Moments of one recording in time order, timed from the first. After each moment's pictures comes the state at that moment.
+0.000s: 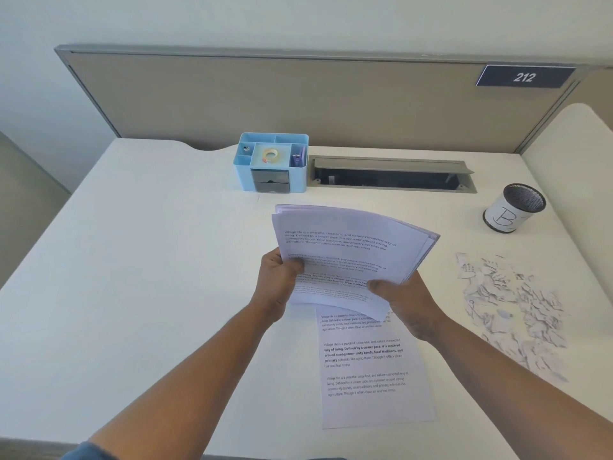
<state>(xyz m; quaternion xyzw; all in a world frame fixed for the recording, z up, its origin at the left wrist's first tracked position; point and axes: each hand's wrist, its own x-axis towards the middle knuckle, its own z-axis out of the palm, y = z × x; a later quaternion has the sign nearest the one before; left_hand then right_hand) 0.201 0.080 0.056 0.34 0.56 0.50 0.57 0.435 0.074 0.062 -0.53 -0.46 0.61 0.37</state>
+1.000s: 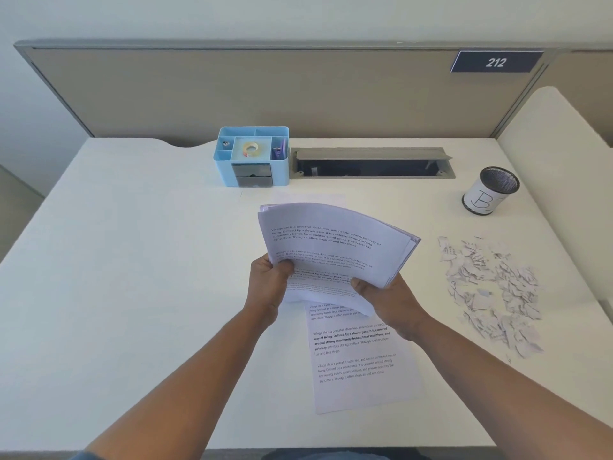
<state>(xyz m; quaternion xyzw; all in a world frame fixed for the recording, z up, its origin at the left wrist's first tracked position) 0.214 0.065 0.048 0.31 0.61 0.48 0.56 0.440 0.049 0.047 -0.56 -0.50 0.57 0.34</state>
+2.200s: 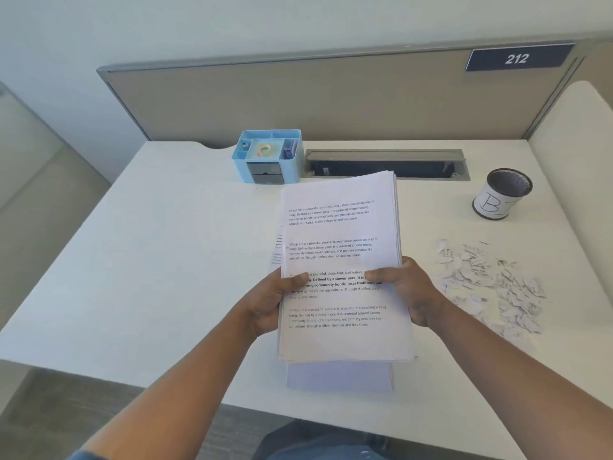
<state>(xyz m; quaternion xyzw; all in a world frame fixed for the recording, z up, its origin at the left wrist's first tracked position) 0.264 0.008 0.064 0.22 0.46 0.38 0.77 0.528 0.060 0.080 -0.50 -0.38 0.72 0.31</state>
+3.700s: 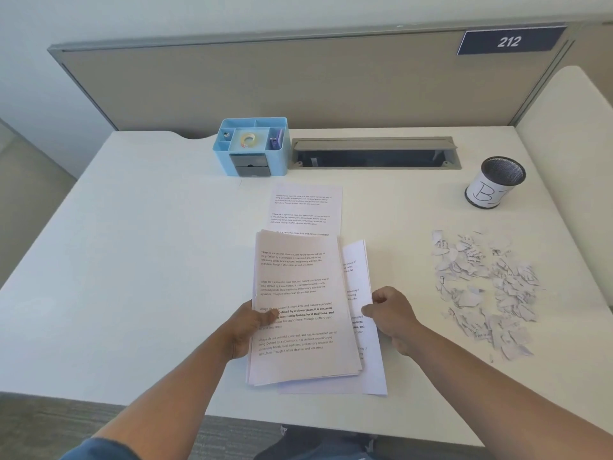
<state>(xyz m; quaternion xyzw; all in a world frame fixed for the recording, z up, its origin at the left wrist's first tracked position) 0.205 -0.009 -0.028 0.20 0.63 0.29 0.70 0.505 0.035 -0.008 -0.72 -0.36 0.56 0.16</state>
